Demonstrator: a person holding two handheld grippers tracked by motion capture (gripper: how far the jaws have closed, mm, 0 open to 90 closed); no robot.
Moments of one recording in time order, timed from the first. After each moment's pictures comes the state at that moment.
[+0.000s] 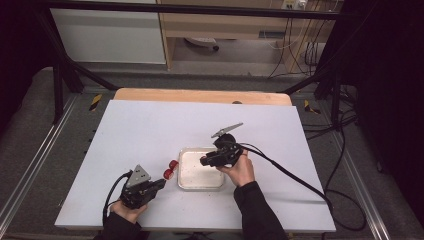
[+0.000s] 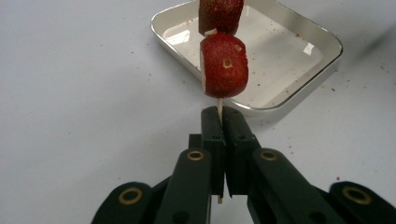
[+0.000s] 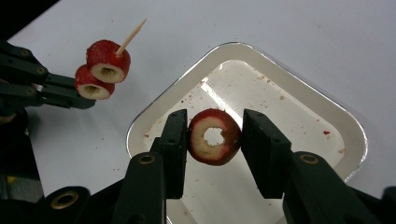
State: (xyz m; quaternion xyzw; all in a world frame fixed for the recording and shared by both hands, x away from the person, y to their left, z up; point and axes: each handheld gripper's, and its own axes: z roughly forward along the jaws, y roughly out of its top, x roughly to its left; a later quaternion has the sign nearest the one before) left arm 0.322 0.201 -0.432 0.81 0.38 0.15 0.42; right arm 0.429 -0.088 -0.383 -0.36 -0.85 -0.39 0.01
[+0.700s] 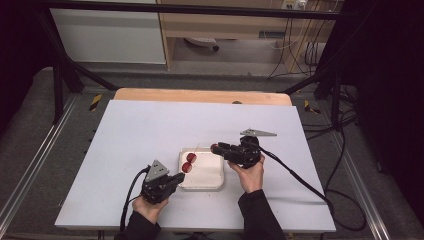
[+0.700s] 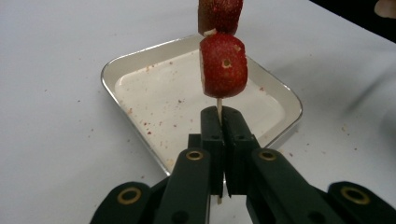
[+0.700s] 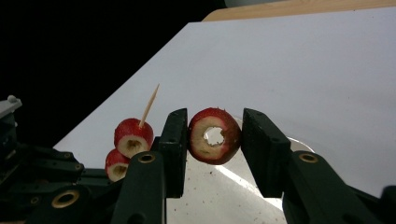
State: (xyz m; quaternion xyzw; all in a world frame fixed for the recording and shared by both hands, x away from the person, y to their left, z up) left arm 0.330 0.150 -0.422 0.77 0.40 0.15 0.47; right arm 0.416 -0.135 -0.388 -0.43 -0.71 -0.56 -0.02
